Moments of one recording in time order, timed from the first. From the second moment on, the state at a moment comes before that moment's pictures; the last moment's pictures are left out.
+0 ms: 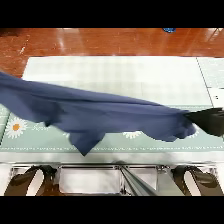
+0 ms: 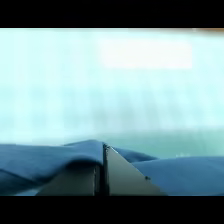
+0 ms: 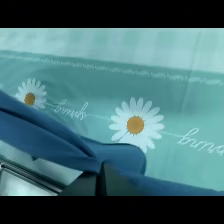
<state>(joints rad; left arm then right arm) 0.28 -0.67 1.34 1.03 -1.47 -1.43 -0.20 -0.51 1.01 -0.89 1.58 1.48</state>
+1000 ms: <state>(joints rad) 0.06 -1.65 1.45 0.85 -0.93 -1.37 -0.21 -1.62 1.34 -0.68 1.11 1.26</state>
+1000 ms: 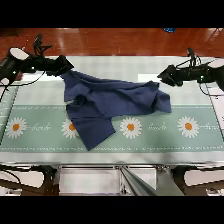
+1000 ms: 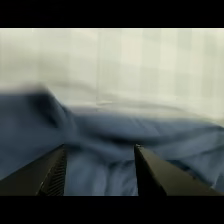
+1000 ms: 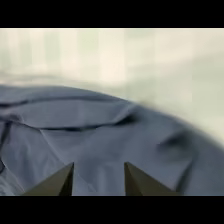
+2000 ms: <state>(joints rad) 0.30 -1.12 0.57 0.86 -1.03 -1.50 -0.66 -1.12 0.64 -0.76 1.01 1.26</state>
